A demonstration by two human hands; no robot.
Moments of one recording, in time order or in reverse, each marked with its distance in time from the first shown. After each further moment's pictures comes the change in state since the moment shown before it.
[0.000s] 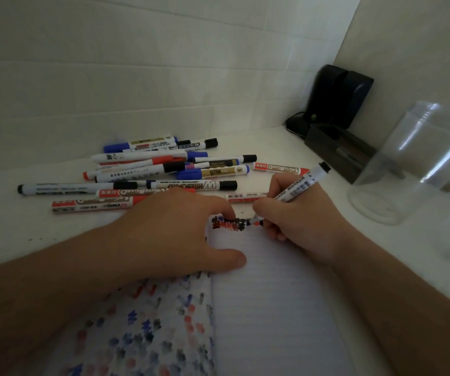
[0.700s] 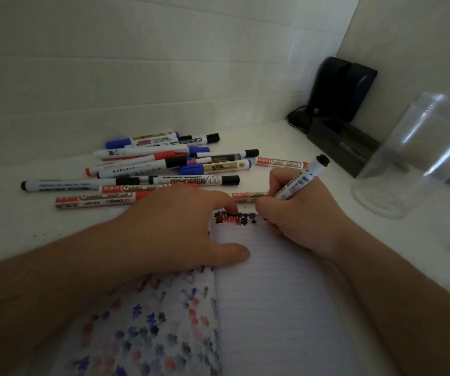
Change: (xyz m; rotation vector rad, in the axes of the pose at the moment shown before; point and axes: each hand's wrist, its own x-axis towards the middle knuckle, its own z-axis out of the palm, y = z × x) left_hand 0.000 -0.001 0.001 0.006 0.003 0.009; right_hand -0.001 -0.001 0.004 -0.184 0.035 -0.079
